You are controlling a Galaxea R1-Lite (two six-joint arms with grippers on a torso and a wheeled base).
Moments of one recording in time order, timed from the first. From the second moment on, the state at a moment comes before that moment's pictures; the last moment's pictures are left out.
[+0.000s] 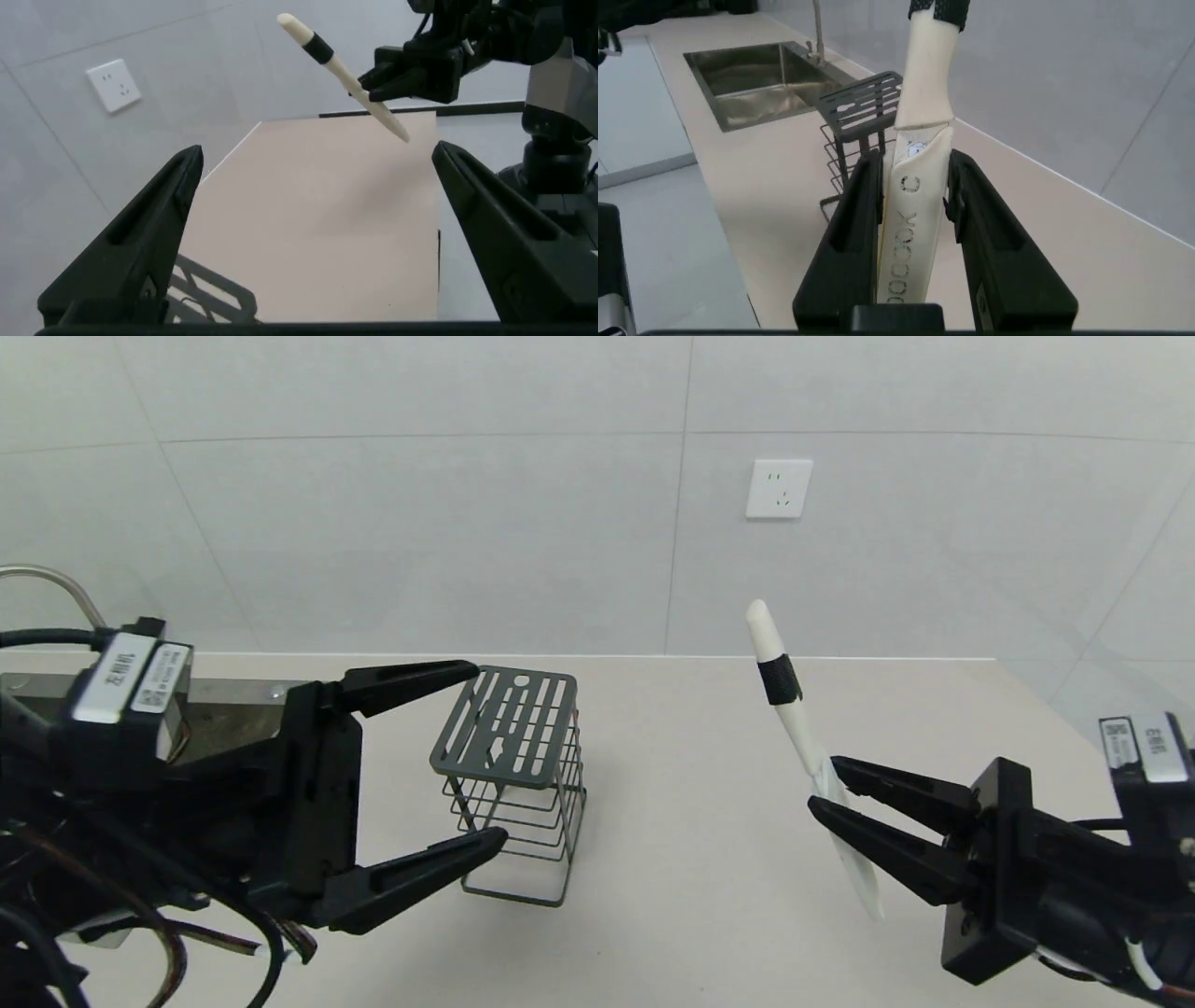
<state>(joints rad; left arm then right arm) -0.44 1.52 -0.31 -1.50 -0.88 0.07 0.61 1.51 -0.13 -1.46 0.38 -0.09</state>
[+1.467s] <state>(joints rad) -0.80 1.91 -0.82 -1.57 -0.83 -0.24 0.67 1.42 -0.13 -1.47 0.46 -0.12</state>
